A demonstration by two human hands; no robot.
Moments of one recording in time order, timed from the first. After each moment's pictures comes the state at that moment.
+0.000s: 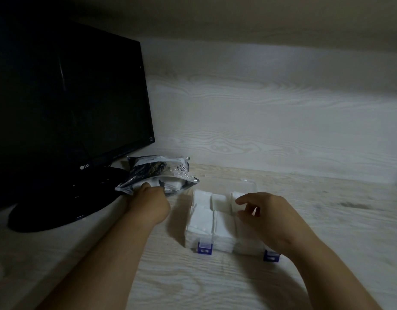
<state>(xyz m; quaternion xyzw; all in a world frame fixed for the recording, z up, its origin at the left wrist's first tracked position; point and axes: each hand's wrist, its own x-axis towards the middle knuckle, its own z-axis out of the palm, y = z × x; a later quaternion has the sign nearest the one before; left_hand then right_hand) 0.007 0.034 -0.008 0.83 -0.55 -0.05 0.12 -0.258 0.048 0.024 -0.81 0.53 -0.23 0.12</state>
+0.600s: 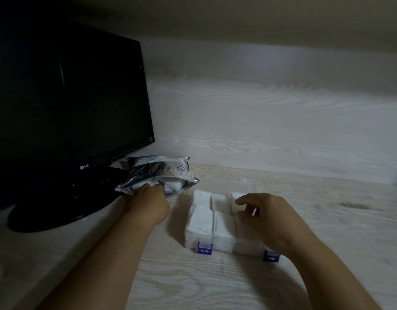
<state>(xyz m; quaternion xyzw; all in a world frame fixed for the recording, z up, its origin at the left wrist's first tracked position) 0.004 0.037 -0.005 0.83 -0.55 -0.04 0.12 -0.258 0.048 0.024 -0.81 0.52 -0.23 0.12</state>
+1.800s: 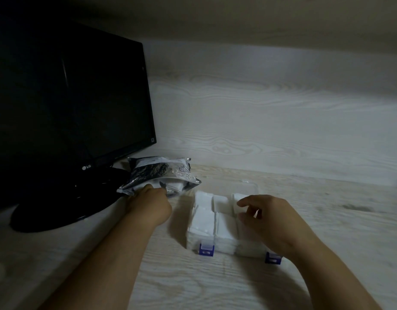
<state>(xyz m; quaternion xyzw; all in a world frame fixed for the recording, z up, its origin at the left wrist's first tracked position) 0.010 0.034 -0.010 0.82 -0.56 -0.05 0.11 -0.257 0.050 0.024 -0.81 0.53 -0.24 0.12</state>
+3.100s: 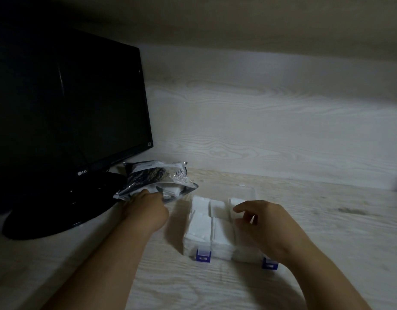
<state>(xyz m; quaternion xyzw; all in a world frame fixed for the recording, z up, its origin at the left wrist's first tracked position) 0.014 0.030 -0.014 0.82 -0.56 -0.04 0.12 -0.257 0.049 0.023 -0.81 0.53 -0.23 0.13</state>
